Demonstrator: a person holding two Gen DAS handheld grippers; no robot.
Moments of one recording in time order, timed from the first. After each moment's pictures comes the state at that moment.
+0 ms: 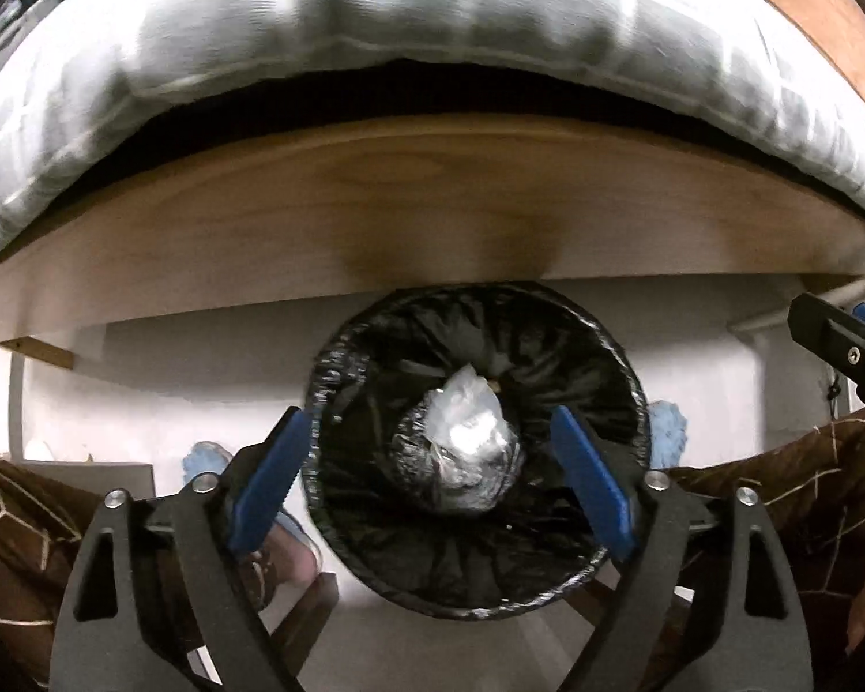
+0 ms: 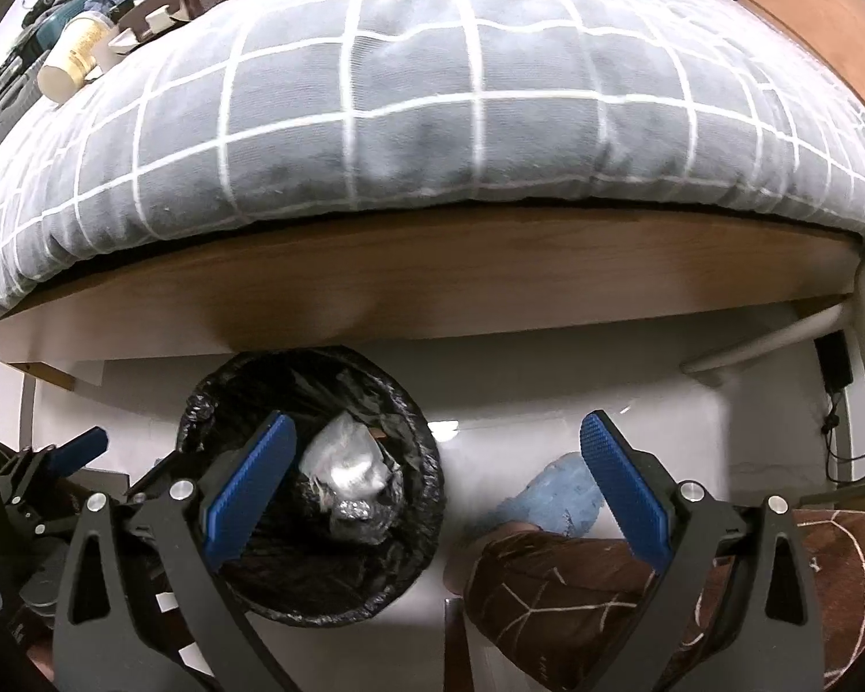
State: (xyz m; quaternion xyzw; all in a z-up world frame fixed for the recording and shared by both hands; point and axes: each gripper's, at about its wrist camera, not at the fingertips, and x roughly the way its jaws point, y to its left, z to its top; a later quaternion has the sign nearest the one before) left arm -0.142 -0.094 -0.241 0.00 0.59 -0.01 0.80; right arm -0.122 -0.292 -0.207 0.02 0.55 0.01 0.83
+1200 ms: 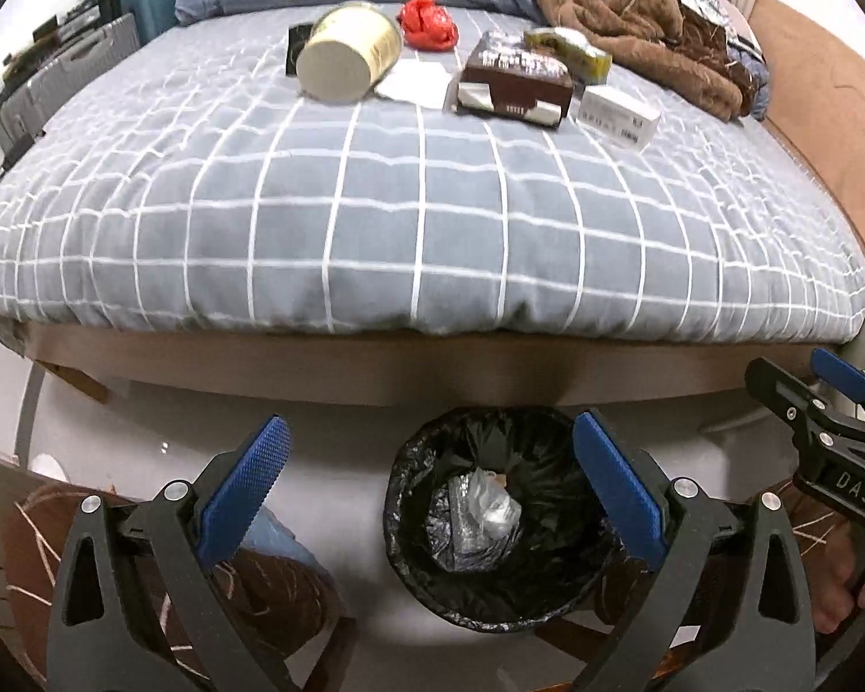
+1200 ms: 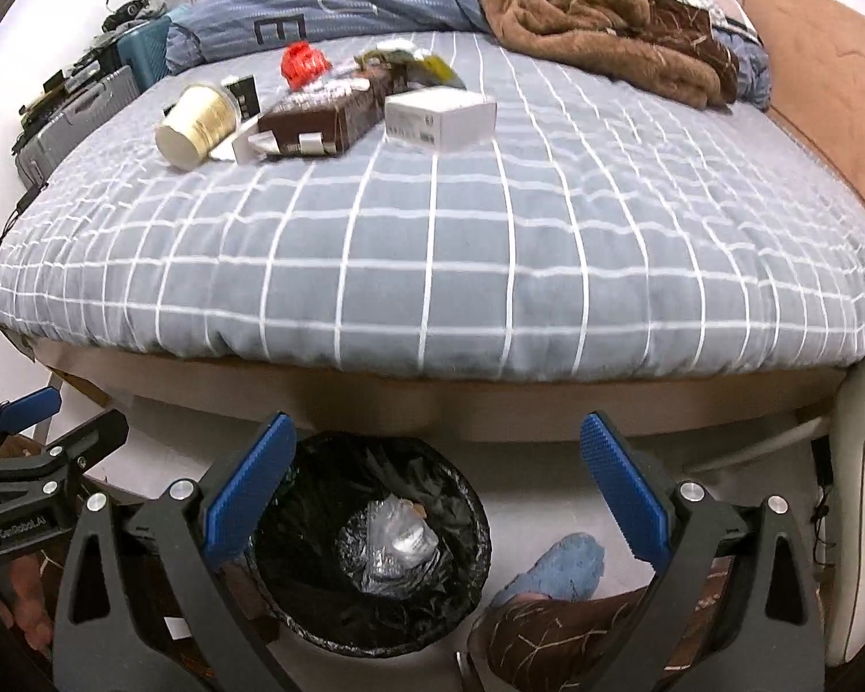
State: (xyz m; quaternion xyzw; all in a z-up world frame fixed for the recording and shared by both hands) left arm -0.148 -0.018 -0.104 -0.05 0.49 0.00 0.87; right arm -0.127 -0.240 -0.097 -0.02 0.46 0.06 0.89
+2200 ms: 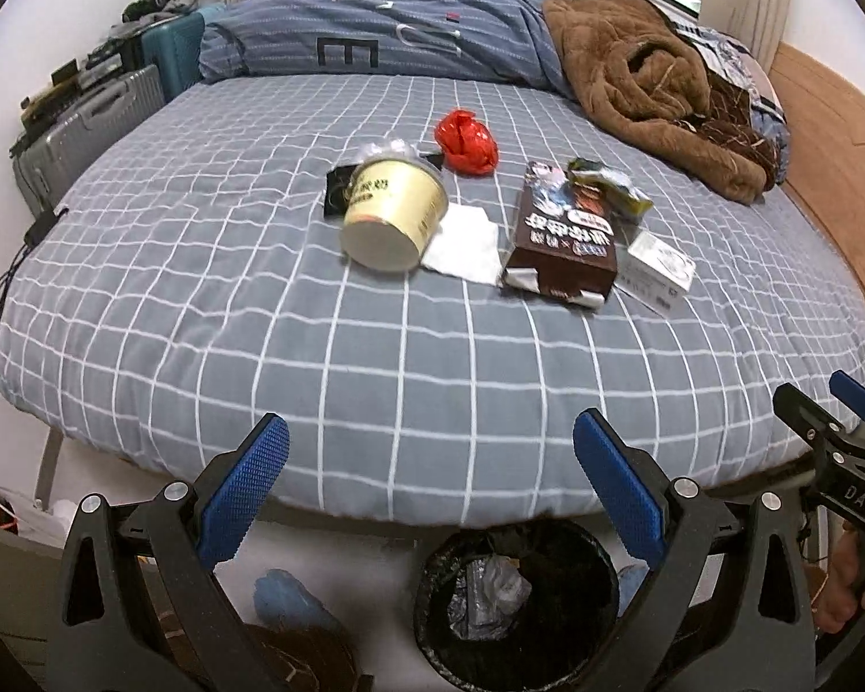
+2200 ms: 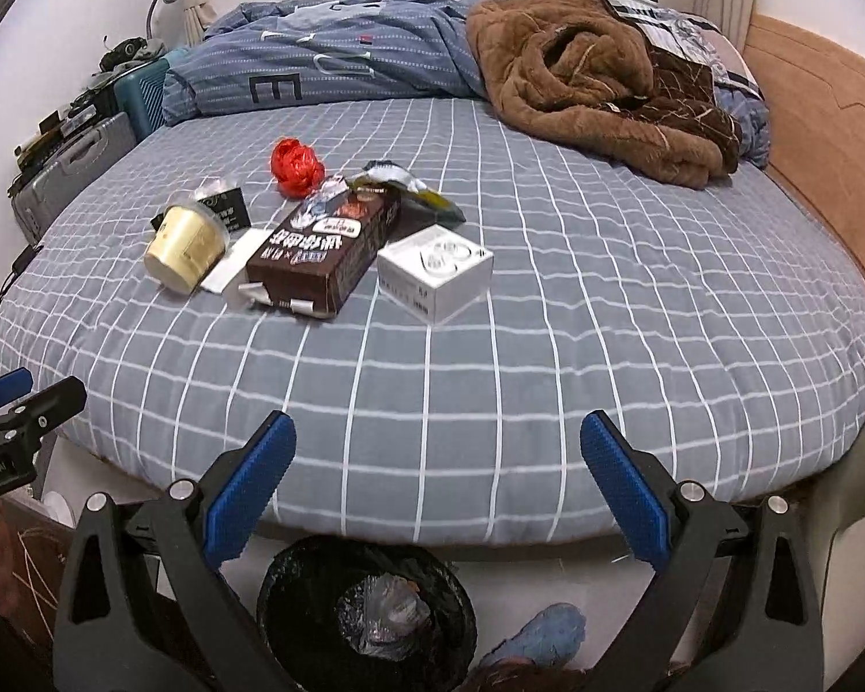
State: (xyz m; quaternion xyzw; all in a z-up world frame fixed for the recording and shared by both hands) left arm -0.066 0.020 -0.023 -0.05 0.45 0.04 0.89; right arm -0.045 -0.235 -0.025 -0.02 0.41 0.05 0.91
